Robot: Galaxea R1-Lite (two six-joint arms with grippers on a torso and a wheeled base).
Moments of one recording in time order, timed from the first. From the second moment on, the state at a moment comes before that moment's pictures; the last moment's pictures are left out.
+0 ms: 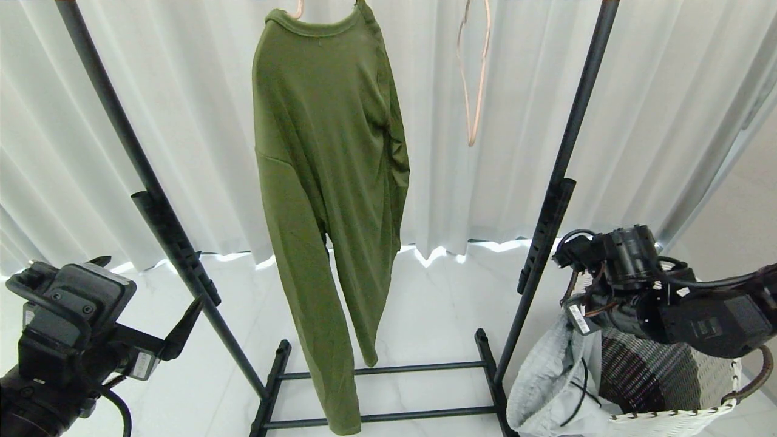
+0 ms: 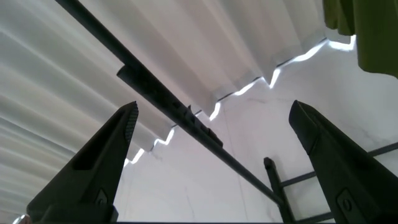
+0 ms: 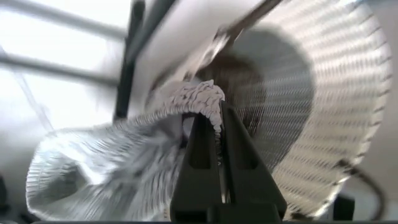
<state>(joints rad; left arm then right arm) -0.17 1.26 -0.09 -1.14 0.18 0.66 0.43 1.81 -0.83 -0.30 -0.40 -0.15</state>
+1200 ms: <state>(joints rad) -0.45 1.25 -0.10 -1.14 0.00 0.66 0.82 1.33 -0.87 -0.30 -0.45 -0.52</state>
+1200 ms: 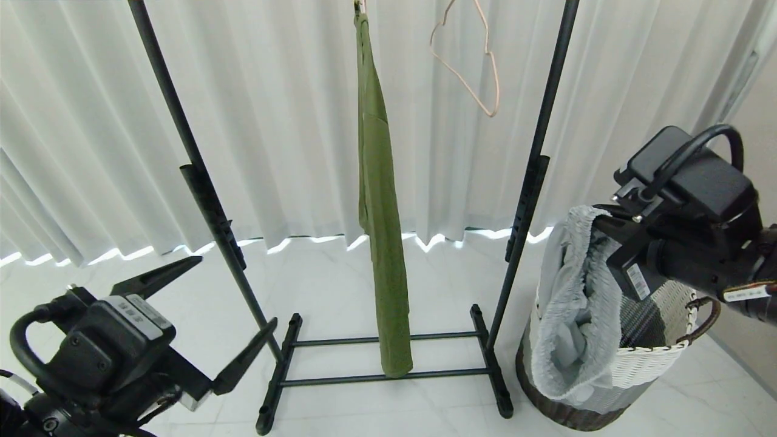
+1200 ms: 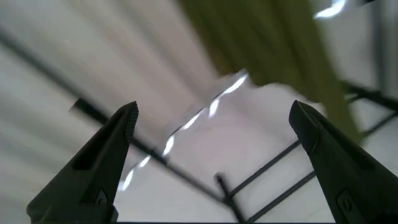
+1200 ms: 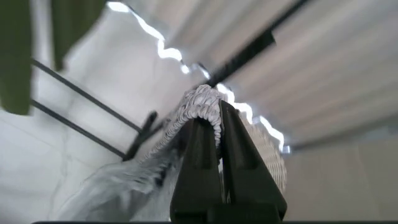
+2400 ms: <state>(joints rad) -1.02 1.86 -0.52 -1.14 0.13 -0.16 1.11 1.38 -1.04 -0.30 -0.49 -0.55</state>
